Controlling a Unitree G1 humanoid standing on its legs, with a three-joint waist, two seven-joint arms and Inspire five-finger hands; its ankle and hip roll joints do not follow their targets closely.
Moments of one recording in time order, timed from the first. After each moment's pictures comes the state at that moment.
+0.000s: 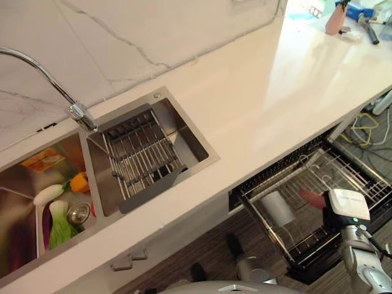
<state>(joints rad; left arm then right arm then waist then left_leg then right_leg) 0.13 0.13 -0.16 1.28 0.01 -0.06 0.09 0.23 -0.66 0.10 0.41 -0.93 0.19 -0.43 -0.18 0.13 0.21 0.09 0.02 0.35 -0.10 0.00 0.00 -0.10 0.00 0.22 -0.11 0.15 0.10</state>
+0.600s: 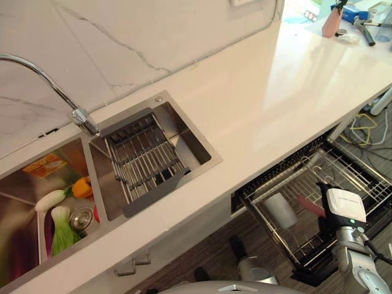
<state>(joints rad) 0.12 0.14 -0.18 1.28 0.01 -0.04 0.09 0.32 -0.62 0.04 0.14 -0.83 0.19 -0.42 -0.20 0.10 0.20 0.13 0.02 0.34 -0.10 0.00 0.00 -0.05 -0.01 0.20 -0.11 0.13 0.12</state>
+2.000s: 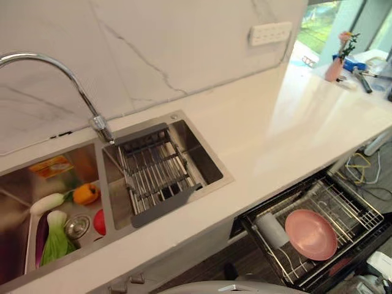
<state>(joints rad) 0.13 0.18 -0.23 1.31 0.03 -0.02 0.10 0.06 -0.49 0.12 1.00 -0.53 0.40 -0.55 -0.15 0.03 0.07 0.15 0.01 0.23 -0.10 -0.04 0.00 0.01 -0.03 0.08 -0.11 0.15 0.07</state>
